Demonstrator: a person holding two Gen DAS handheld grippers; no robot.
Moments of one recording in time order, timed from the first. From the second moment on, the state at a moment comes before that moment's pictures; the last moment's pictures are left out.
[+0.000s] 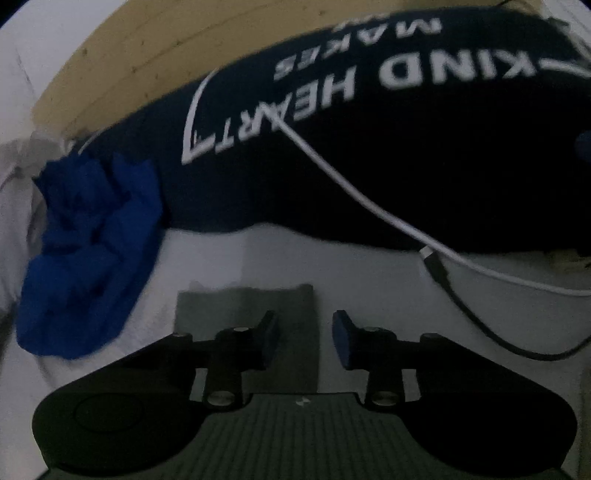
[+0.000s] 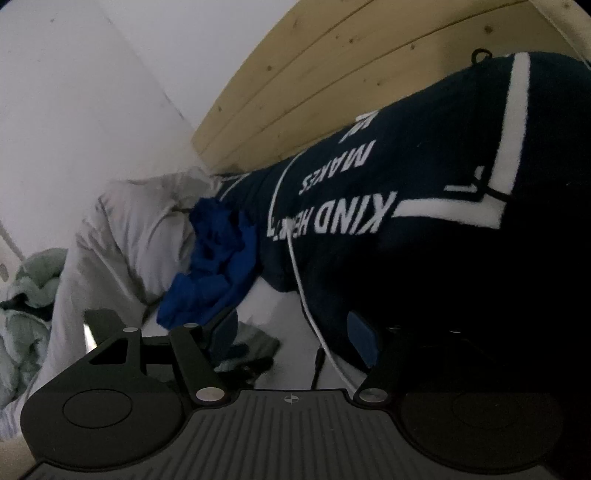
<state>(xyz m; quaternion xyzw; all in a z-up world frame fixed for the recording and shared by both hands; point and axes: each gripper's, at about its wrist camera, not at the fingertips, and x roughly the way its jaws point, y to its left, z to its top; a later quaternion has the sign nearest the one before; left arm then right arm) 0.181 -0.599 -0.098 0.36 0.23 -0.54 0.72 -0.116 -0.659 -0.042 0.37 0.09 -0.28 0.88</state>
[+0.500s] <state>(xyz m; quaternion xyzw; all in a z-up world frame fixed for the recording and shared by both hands) 0.215 -0.605 -0.095 0.28 0.33 -0.53 0.73 -0.120 -0.663 -0.043 0.38 0.09 -0.28 0.88</state>
